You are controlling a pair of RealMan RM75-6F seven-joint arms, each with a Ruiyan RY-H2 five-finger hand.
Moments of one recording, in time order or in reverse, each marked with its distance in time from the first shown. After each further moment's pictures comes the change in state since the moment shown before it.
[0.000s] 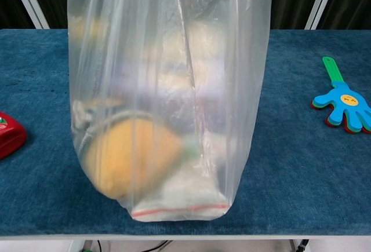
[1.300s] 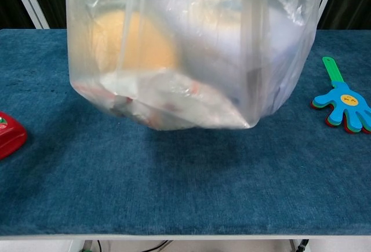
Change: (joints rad) left arm 0.520 -0.178 0.058 0.022 0.736 0.599 -0.430; right arm 0.050 0.257 0.337 -0.223 0.322 -0.197 -0.206
